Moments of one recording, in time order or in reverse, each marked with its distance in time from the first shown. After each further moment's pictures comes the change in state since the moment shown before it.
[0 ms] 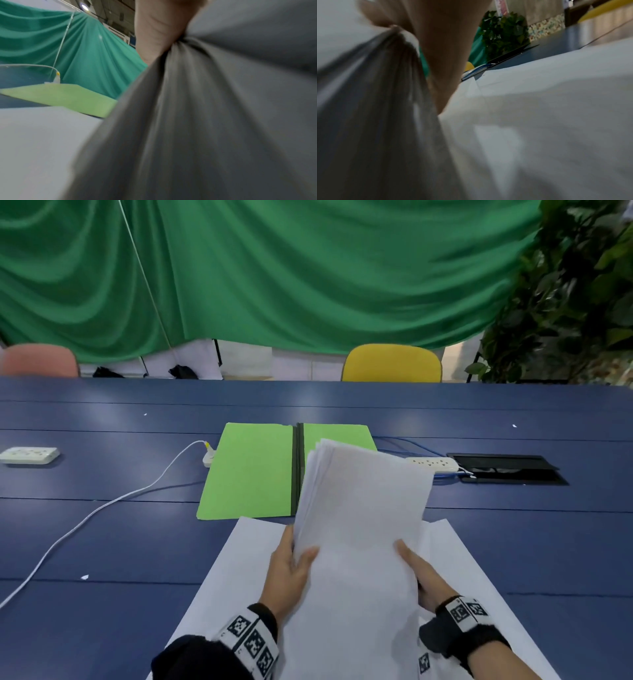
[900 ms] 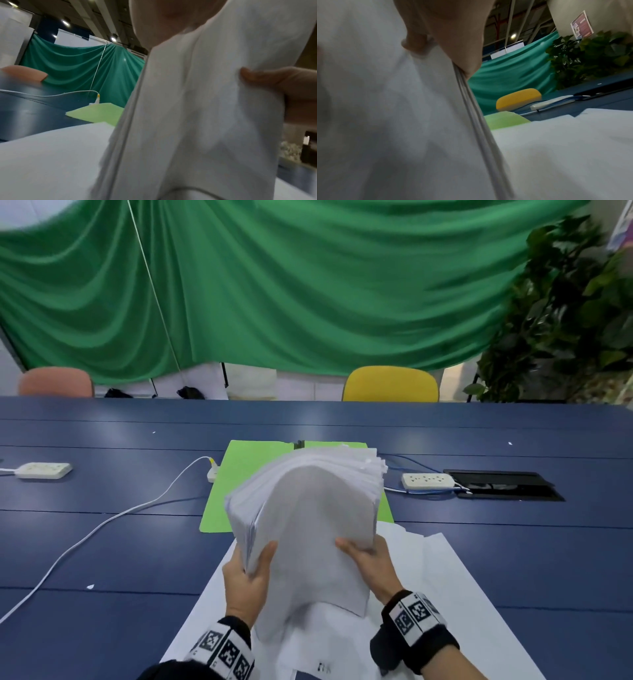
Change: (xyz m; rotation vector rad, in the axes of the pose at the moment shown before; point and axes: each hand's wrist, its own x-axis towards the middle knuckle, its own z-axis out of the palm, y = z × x) left_hand -0.010 0.016 -0.035 -0.016 0.445 0.108; right_hand -0.038 -0.030 0.099 -0.107 0.027 -0.544
